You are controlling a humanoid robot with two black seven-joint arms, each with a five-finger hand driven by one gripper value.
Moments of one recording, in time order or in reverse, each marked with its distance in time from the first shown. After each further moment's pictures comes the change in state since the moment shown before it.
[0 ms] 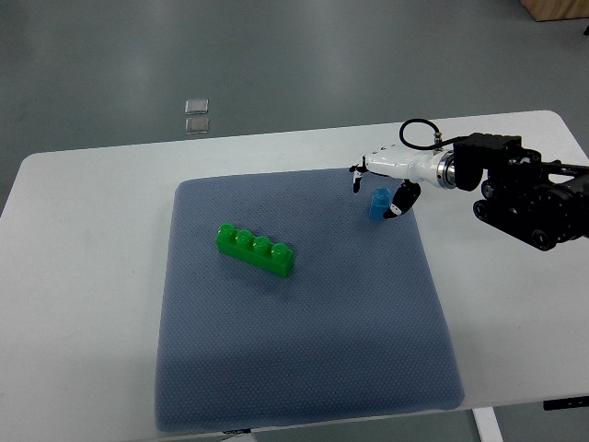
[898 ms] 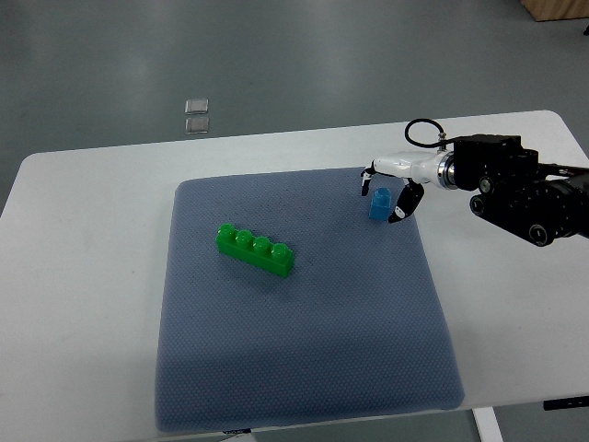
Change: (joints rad) left arm 0.000 0.000 0.000 0.000 0.000 0.000 0.000; right arm 0.002 0.004 0.018 -0.003 0.110 0.107 -0.121
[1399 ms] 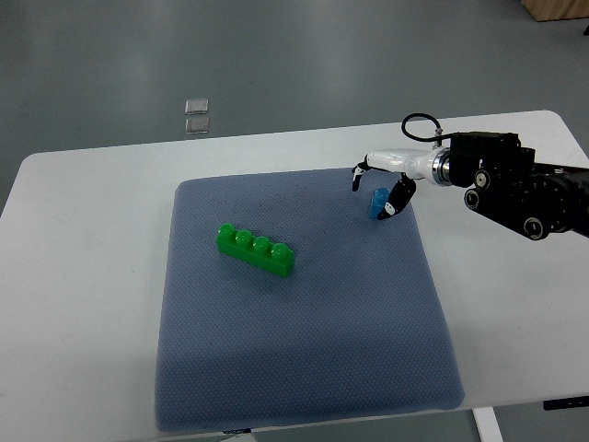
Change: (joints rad) left arm 0.000 0.000 0.000 0.000 0.000 0.000 0.000; right arm 0.010 0.012 0.012 -0.001 0.079 0.003 0.000
